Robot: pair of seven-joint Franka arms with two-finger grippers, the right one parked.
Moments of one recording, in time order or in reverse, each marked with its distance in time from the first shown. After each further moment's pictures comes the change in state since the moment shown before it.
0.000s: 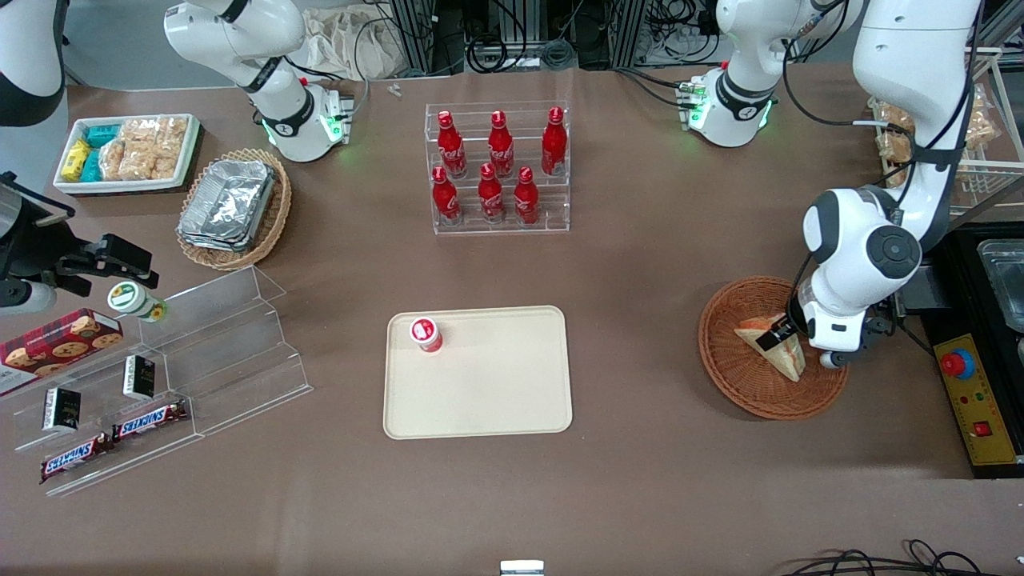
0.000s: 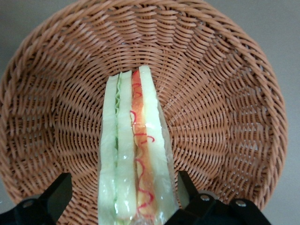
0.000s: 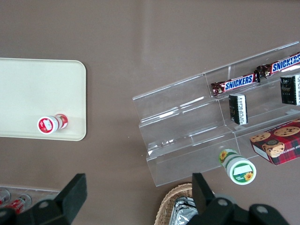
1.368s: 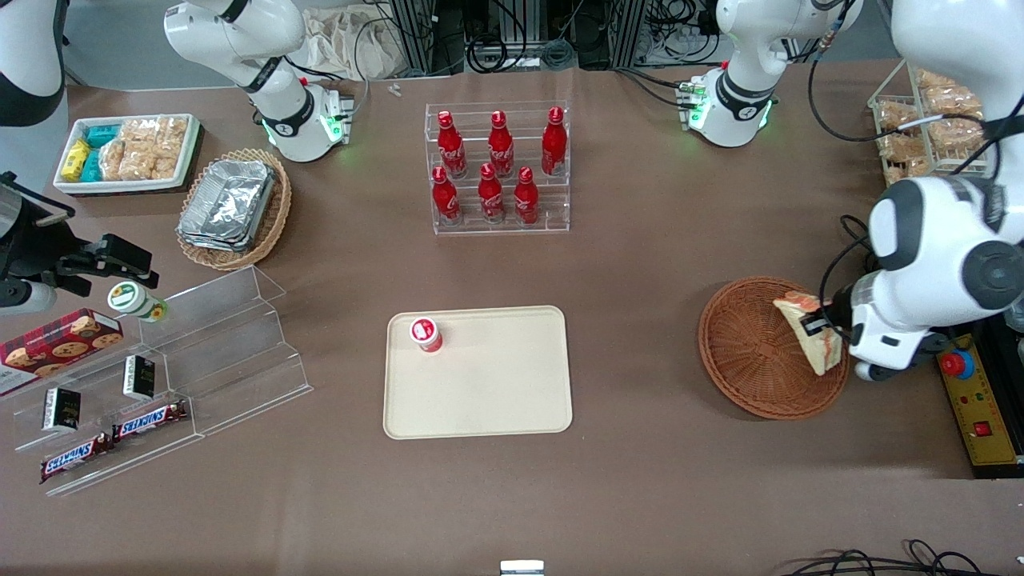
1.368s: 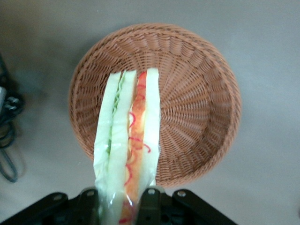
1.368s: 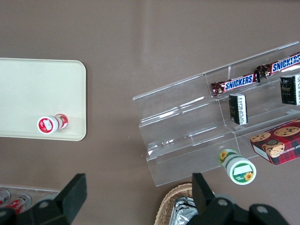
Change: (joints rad) arm 0.010 -0.029 0.003 0.469 0.001 -0.699 0.236
